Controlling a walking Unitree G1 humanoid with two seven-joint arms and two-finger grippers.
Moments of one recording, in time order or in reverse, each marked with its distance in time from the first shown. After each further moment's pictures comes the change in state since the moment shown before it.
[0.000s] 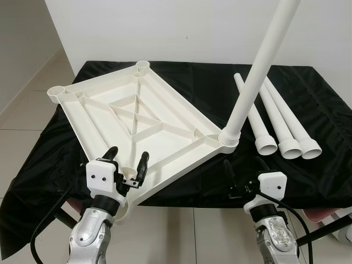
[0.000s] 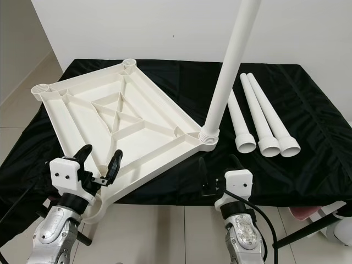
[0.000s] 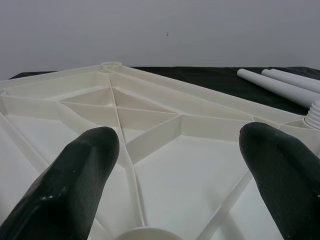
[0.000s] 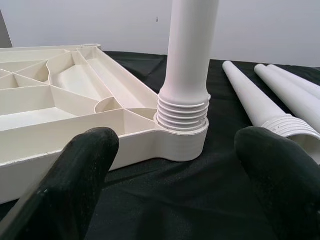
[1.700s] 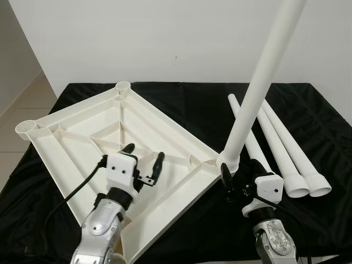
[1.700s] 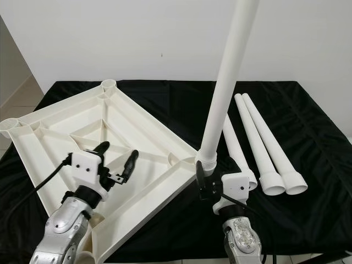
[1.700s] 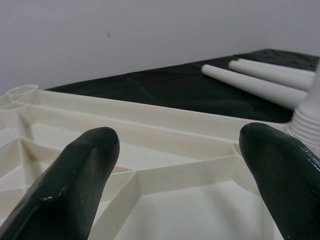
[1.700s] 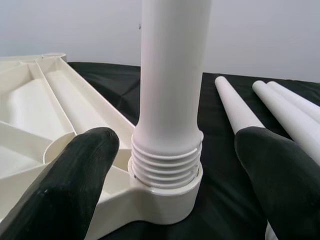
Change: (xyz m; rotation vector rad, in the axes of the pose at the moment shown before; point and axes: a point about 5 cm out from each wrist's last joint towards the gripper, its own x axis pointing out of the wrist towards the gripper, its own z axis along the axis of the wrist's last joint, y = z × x) left arm 0.020 -0.031 0.001 0.061 0.059 -0.208; right arm -0.002 0.003 0.000 -0.017 0.000 0.021
